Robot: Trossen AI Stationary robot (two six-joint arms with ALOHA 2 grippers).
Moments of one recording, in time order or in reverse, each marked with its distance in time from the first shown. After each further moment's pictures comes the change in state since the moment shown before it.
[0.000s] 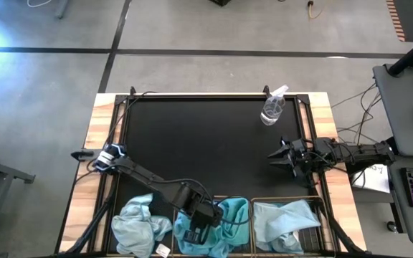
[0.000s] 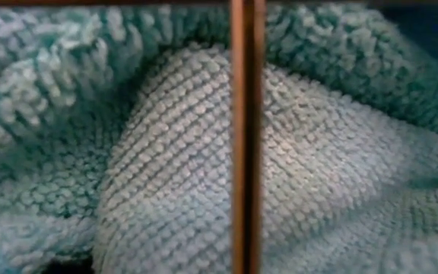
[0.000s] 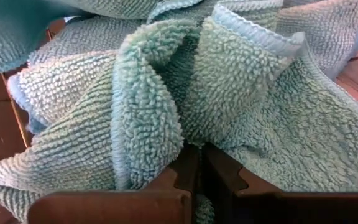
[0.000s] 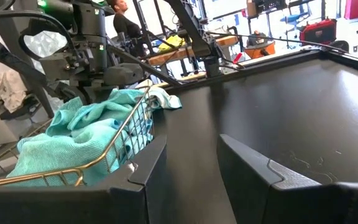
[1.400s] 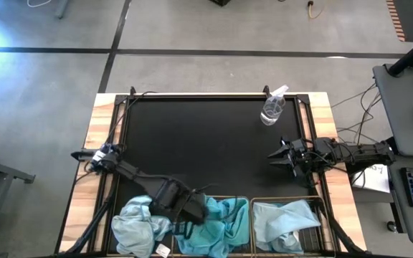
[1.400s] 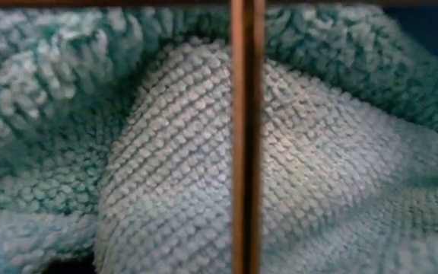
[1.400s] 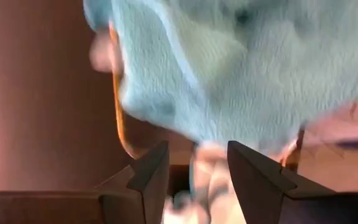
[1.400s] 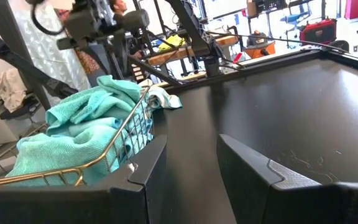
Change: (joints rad) left arm -0.057 -0.044 0.243 -0.585 -0.130 -0.285; right arm 0.000 0.000 0.000 -0.001 0.001 0.000
